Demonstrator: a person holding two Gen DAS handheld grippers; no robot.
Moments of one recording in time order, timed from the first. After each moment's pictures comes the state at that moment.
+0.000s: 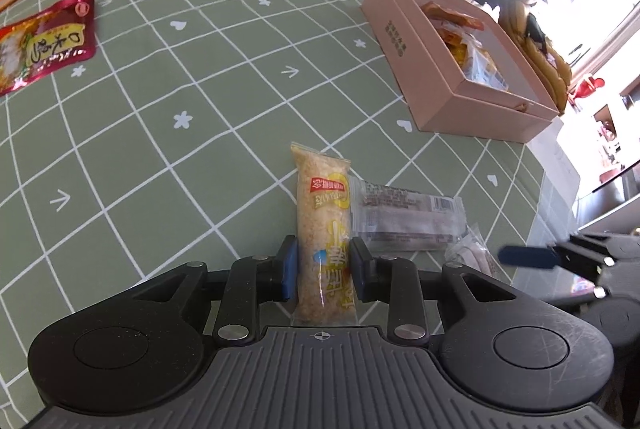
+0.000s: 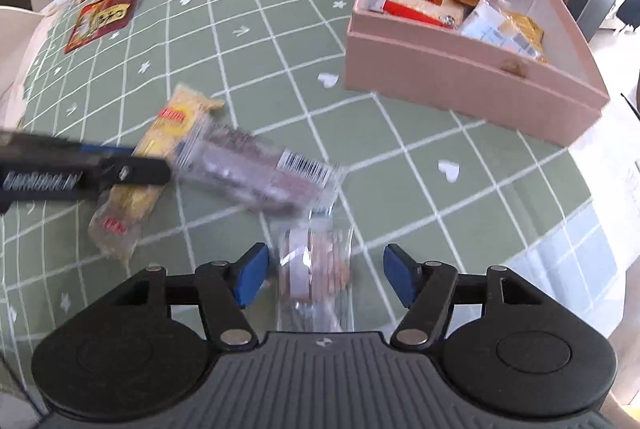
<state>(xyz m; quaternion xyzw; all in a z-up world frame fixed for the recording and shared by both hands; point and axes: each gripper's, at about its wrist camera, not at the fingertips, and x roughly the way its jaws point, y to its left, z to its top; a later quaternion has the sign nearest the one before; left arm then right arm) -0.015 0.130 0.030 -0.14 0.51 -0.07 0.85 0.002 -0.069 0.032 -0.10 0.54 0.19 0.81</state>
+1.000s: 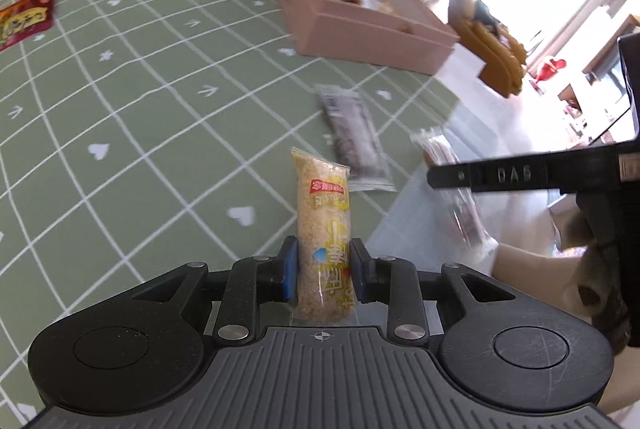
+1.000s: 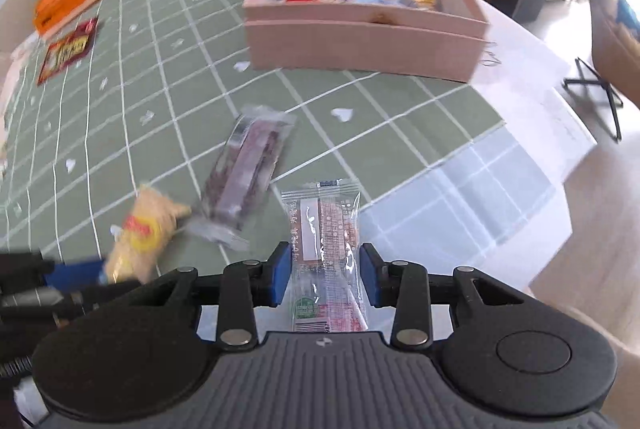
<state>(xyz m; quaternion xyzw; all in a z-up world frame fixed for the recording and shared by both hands) -0.107 0.053 0.037 -0.13 0.48 -0.13 0.86 -0.031 -0.137 0.050 -0.04 0.53 0.12 0.84</state>
